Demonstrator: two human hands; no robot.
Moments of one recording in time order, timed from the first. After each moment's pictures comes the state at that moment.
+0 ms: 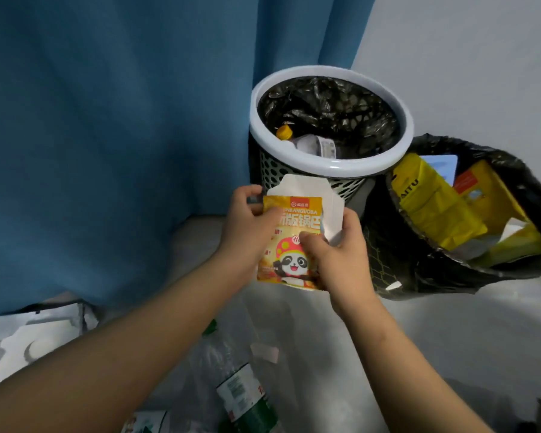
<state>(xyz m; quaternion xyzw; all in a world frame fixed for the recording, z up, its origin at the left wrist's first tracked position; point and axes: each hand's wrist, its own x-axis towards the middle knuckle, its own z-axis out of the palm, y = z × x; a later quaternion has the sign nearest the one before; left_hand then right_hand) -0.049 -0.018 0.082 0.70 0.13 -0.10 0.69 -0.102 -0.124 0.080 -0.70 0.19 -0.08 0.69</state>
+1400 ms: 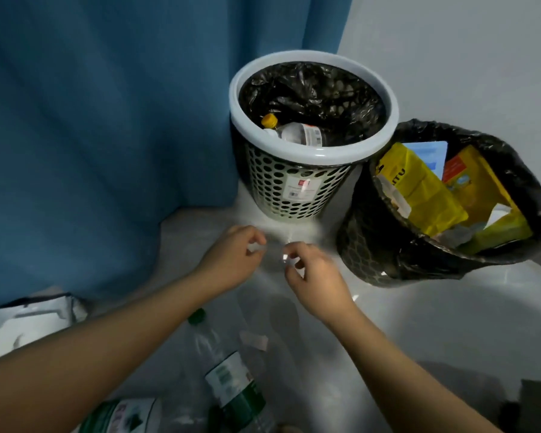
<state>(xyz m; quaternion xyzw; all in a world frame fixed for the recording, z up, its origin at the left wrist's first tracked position) -0.060 -0.004 0.035 0.91 -0.11 -0.18 0.35 -0.121 -0.154 0.026 -0.94 0.02 0.04 0.34</state>
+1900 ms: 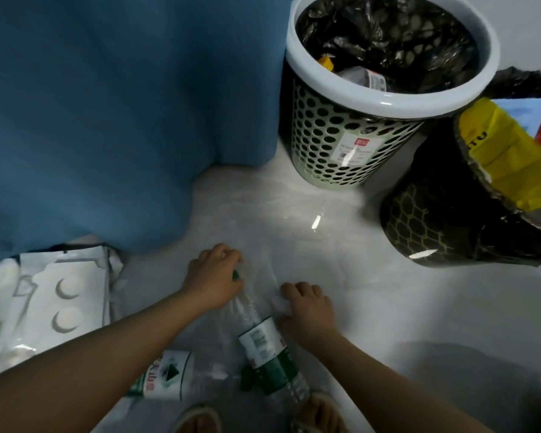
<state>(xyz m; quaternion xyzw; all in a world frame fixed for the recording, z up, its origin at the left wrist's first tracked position) -0.108 0.087 -0.057 0.94 -0.07 -0.29 0.13 -0.176 -0.092 -0.084 -0.94 -0.02 0.30 0.15</state>
